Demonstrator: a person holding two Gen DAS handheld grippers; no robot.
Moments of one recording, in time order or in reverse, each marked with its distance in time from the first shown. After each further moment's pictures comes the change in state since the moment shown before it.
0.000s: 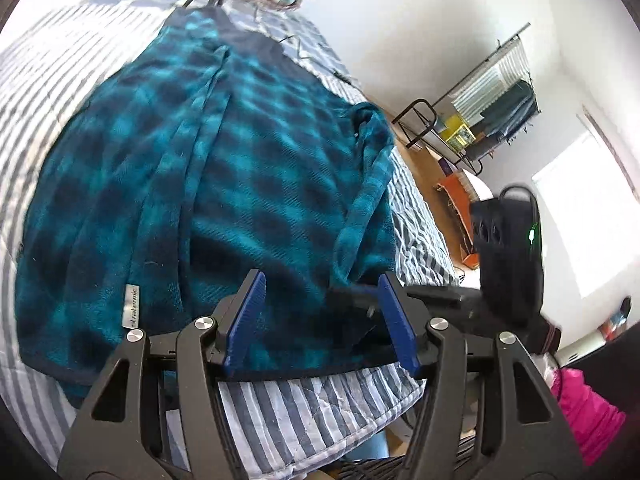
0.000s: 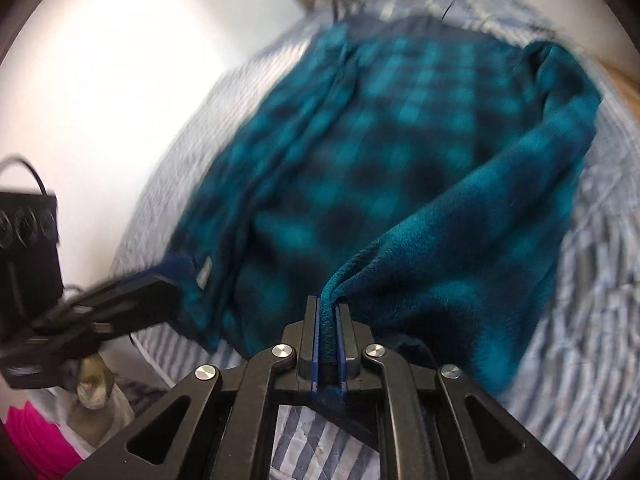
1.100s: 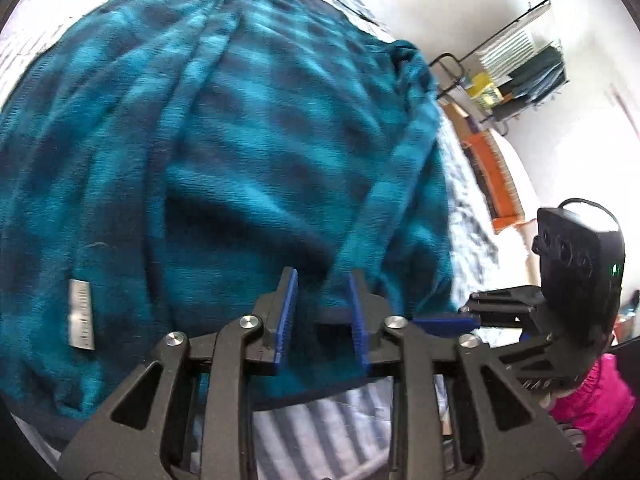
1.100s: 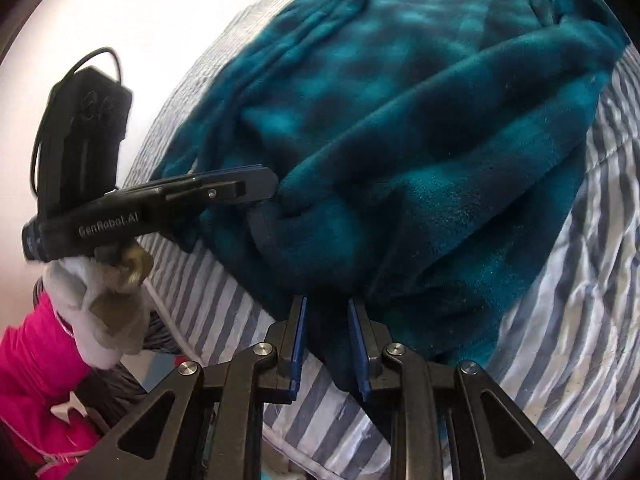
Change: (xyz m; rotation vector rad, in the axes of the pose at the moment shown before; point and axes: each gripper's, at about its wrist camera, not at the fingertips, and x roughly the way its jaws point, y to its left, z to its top) left arm 0.075 0.008 -0.007 -0.004 0.182 0.059; right arm -0.014 -0.040 -0.033 -0.067 0.134 0.135
